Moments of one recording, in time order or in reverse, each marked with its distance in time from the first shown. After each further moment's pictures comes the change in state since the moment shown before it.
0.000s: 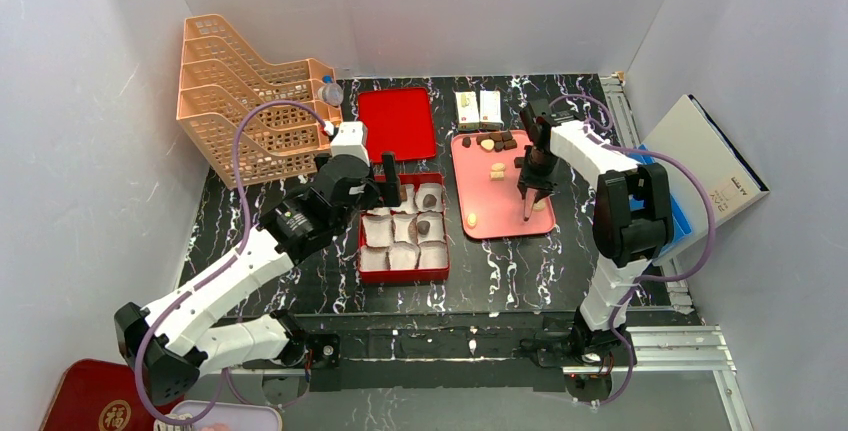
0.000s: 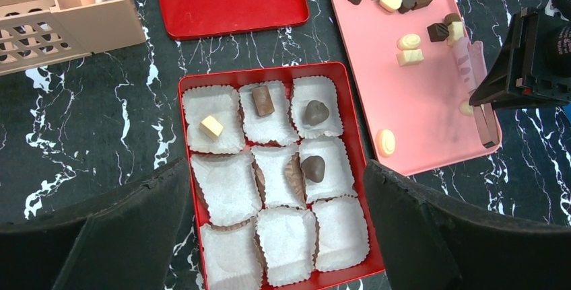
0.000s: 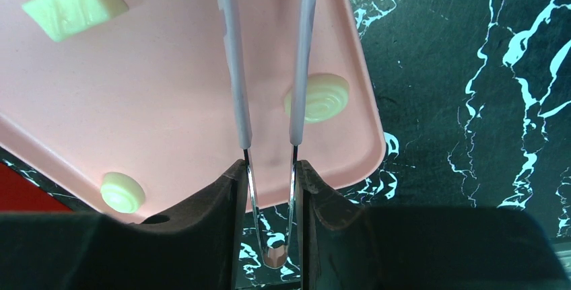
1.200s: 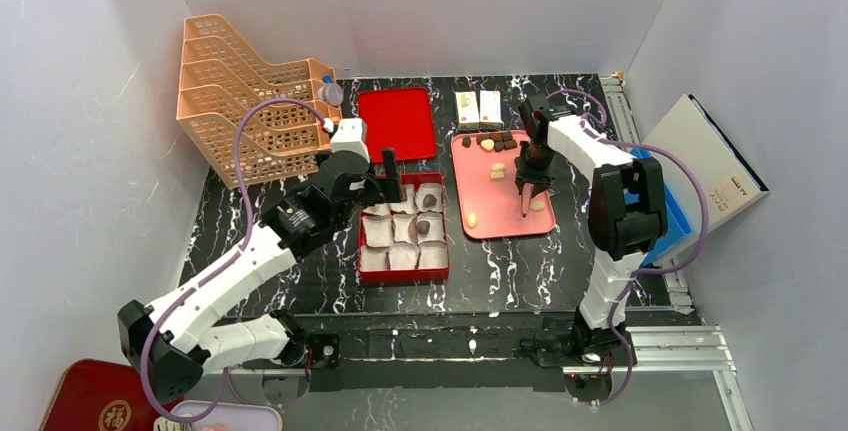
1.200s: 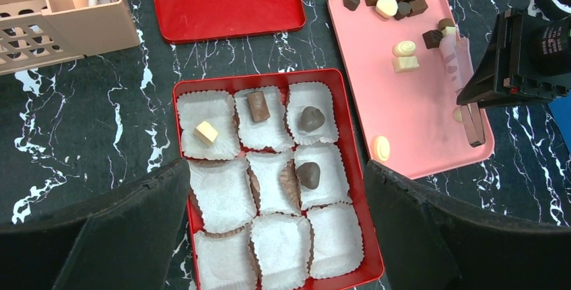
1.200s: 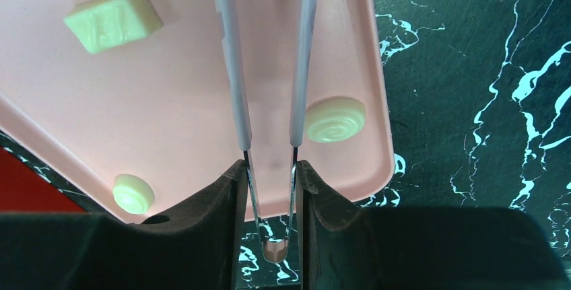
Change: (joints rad) left arm 0.024 0.017 0.000 0.031 0.027 -0.008; right arm -0.003 0.049 0.071 -0.003 -0.038 -0.064
